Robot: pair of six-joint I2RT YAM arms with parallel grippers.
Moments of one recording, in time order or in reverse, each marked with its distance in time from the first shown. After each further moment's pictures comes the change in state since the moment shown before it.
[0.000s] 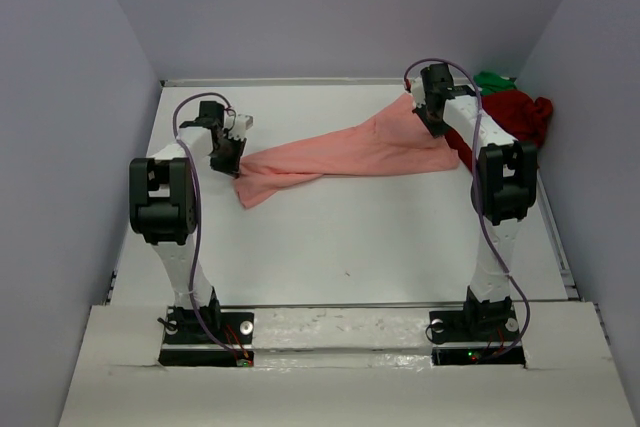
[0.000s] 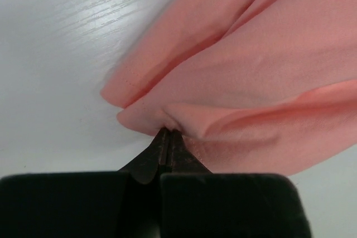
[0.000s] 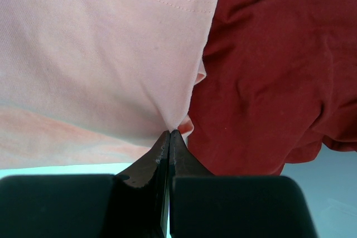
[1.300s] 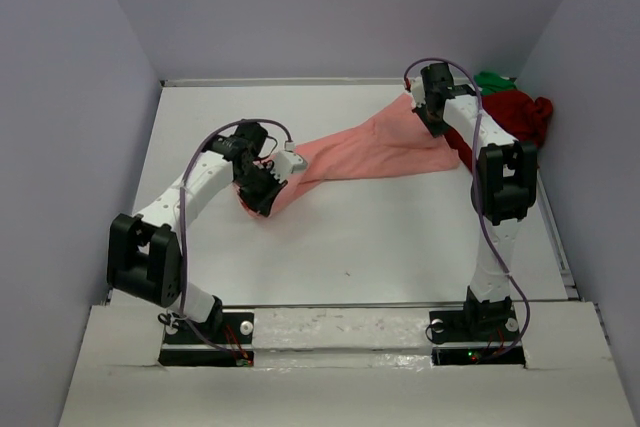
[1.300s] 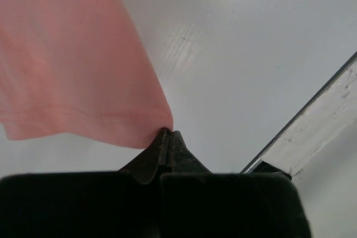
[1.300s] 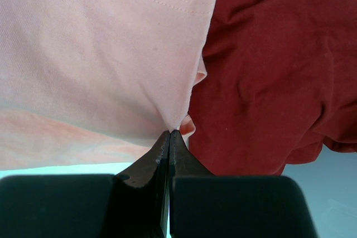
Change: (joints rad) left arm -0.335 -0.421 -0.132 -0.431 0.138 0.264; right arm 0.000 0.000 0.003 -0.003 -0.008 0.001
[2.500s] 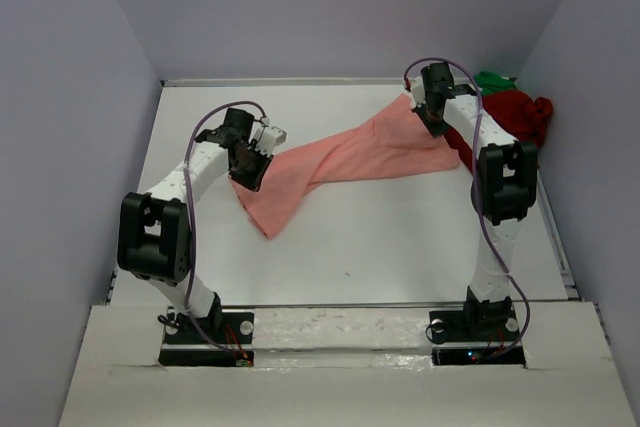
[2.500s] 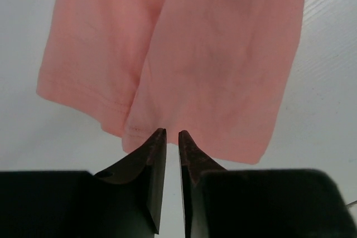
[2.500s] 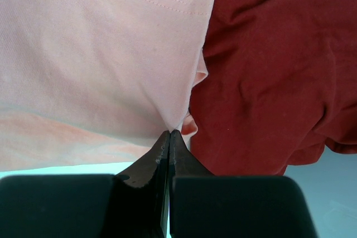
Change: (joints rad) left arm 0.098 0.104 -0.001 0.284 -0.159 -0.185; right arm 0.000 0.000 0.006 -0.009 -0.010 0.004
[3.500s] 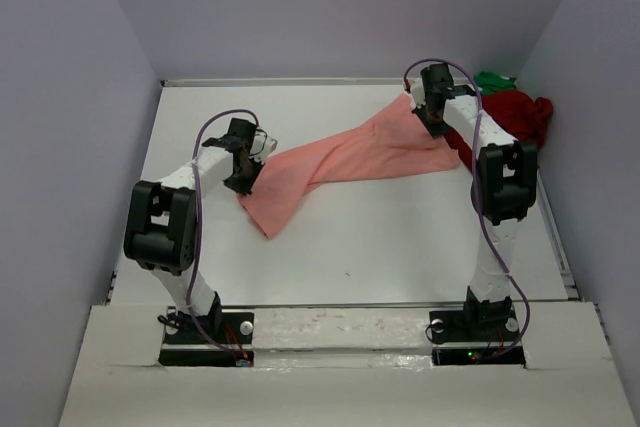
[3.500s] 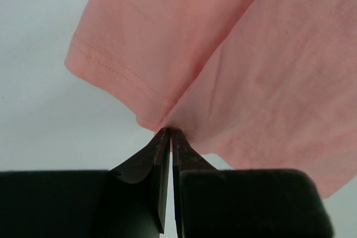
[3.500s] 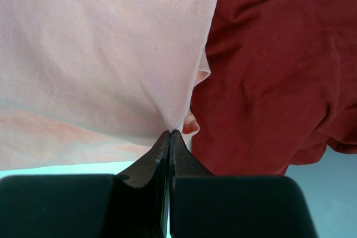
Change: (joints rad) left arm 0.021 0.087 -0.084 0.116 -0.241 -0.061; right arm 0.000 0.000 -0.008 0.000 0.000 -0.001
